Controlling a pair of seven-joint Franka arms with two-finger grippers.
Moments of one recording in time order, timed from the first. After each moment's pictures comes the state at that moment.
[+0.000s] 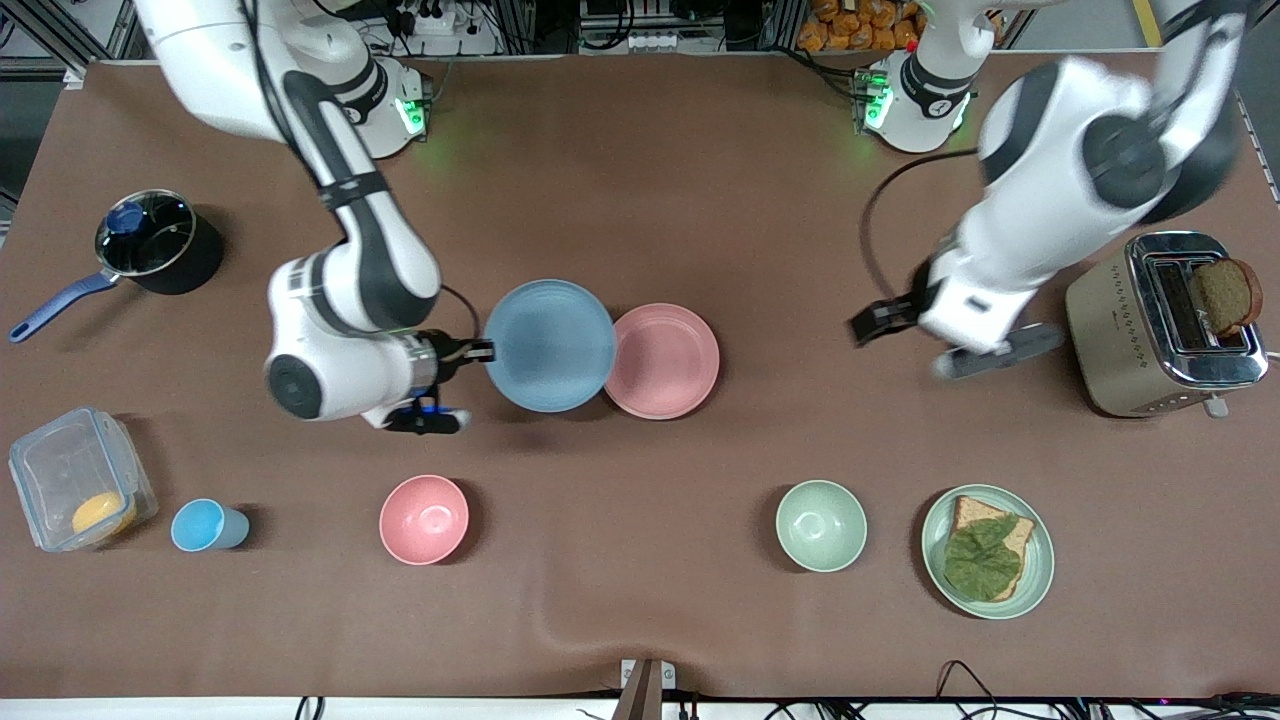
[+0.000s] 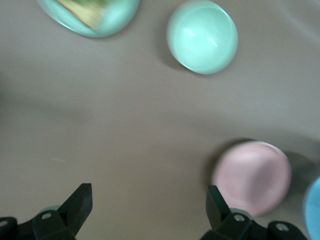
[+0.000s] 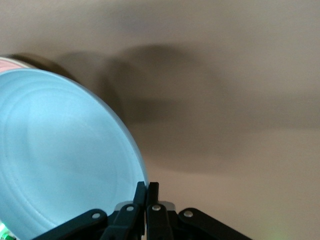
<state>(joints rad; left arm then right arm) 0.03 0.11 -0.35 -1.70 0.00 1.81 -0.59 0.40 0.54 -0.03 -1.65 0.47 1.83 0.21</state>
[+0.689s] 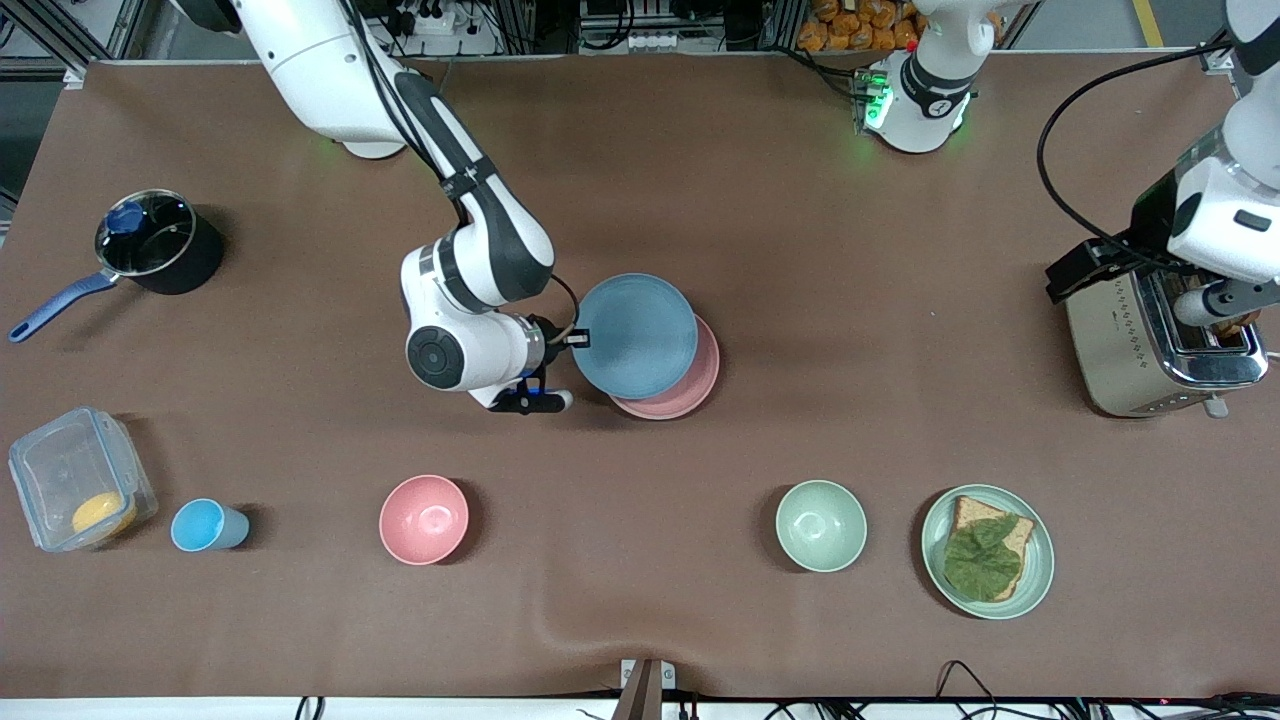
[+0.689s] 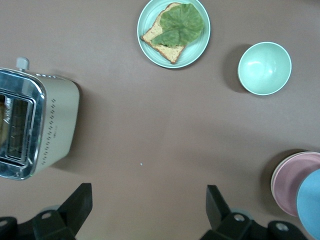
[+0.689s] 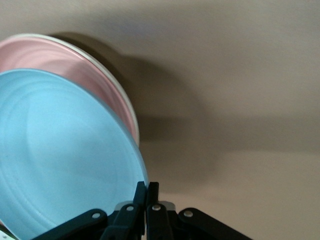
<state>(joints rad) 0.21 0.05 -0.35 -1.54 0.06 1.58 -0.40 0.56 0.63 -0.03 -1.61 0.55 1.99 0.27</state>
